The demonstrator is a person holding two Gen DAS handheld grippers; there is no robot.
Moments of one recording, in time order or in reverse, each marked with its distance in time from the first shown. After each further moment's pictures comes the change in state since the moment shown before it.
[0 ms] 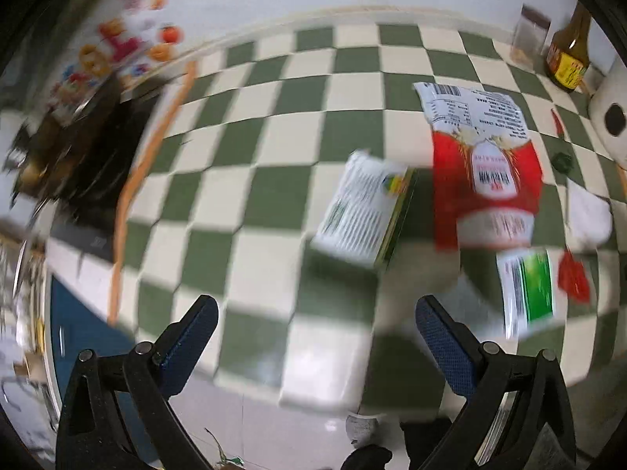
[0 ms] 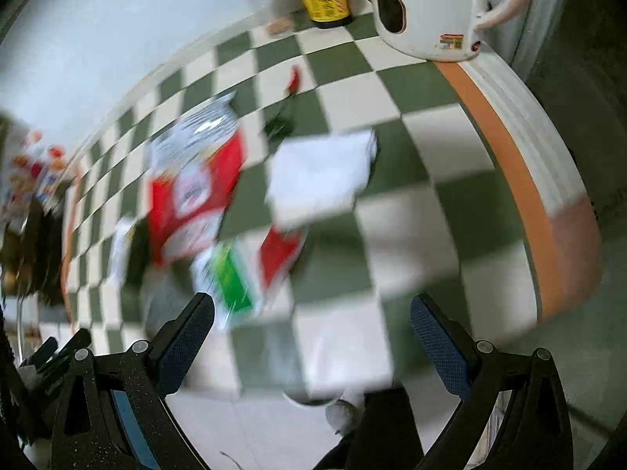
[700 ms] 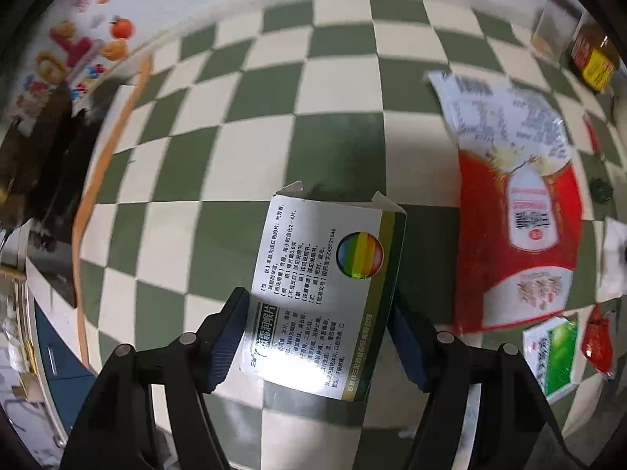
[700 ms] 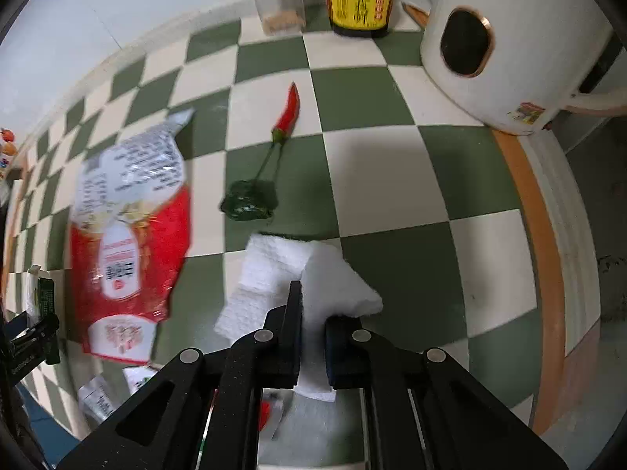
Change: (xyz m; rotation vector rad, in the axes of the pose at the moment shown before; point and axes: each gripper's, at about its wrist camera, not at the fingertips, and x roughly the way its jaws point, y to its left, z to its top) left arm 0.040 0.005 0.031 0.004 0.022 -0.031; right arm 0.065 0.044 0.069 -0.147 -0.094 -0.137
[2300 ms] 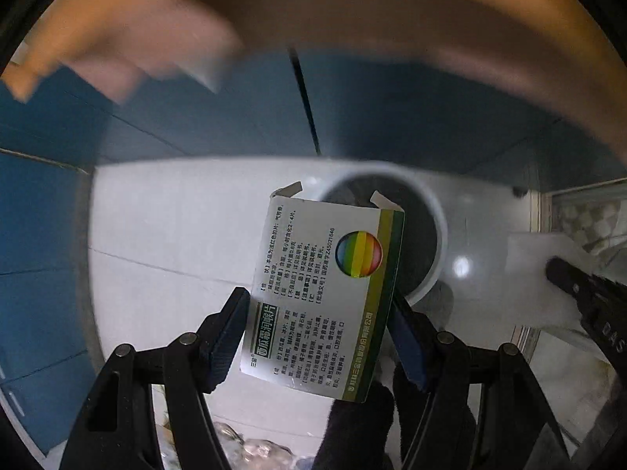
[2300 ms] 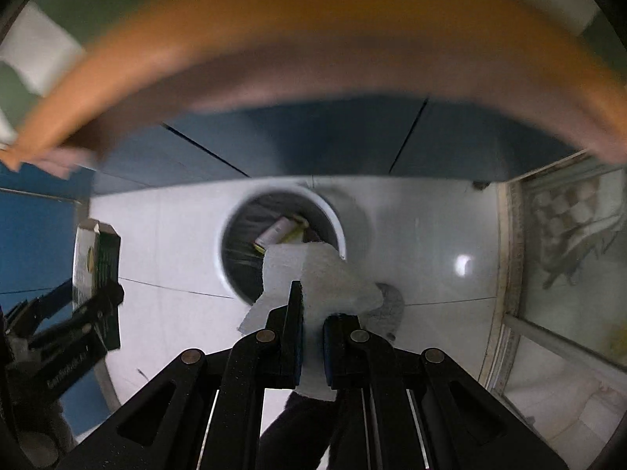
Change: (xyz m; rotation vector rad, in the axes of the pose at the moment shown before) left arm 0.245 -0.018 -0.374 -0.033 0.273 -0.112; right arm 0.191 0.044 -0.462 -0.152 0.311 0.095
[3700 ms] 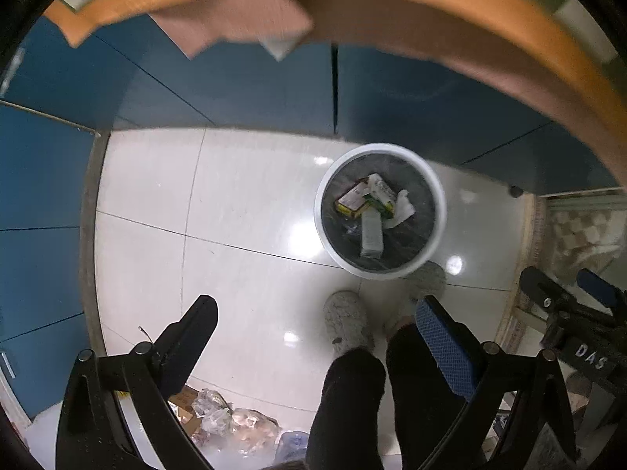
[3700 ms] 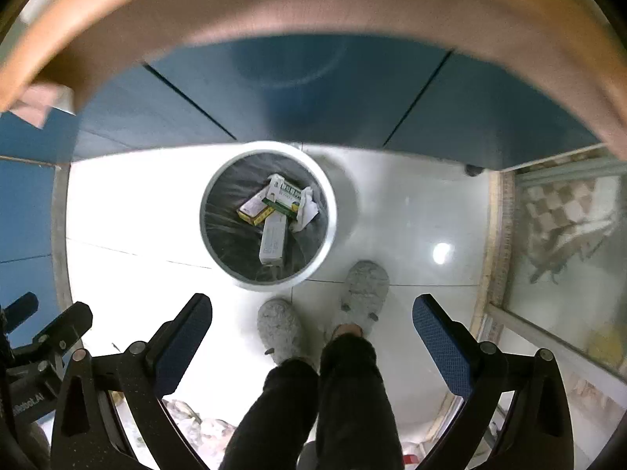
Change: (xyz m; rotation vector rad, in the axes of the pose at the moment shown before) left arm -0.084 0.026 -0.053 -0.082 0.001 -0.008; right arm -0.046 0.030 -0.027 -0.063 0.031 -0.094
